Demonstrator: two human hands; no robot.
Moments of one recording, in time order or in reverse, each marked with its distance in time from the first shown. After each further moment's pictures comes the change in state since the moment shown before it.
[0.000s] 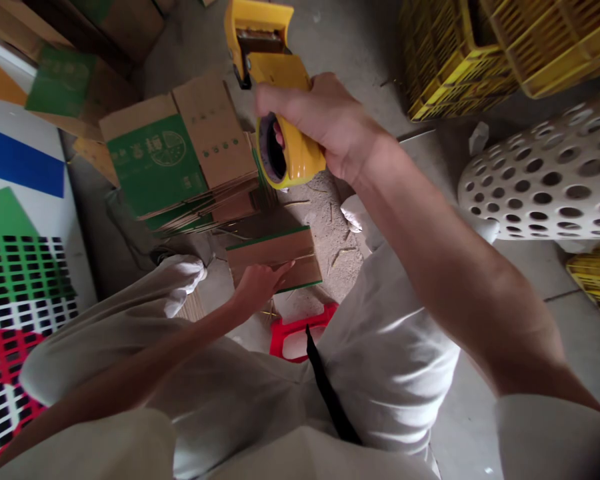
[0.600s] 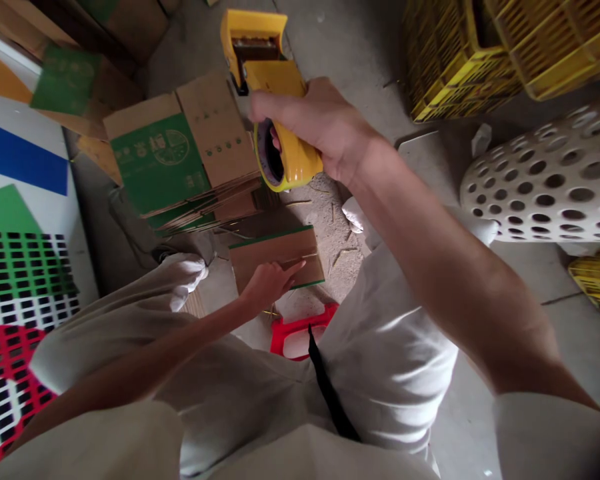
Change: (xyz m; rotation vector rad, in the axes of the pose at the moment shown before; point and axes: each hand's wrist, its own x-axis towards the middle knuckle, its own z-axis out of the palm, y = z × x) left_hand 0.007 0.015 0.001 -0.004 0.082 0.079; right_hand 0.003 0.002 0.006 -0.001 -0.037 -0.013
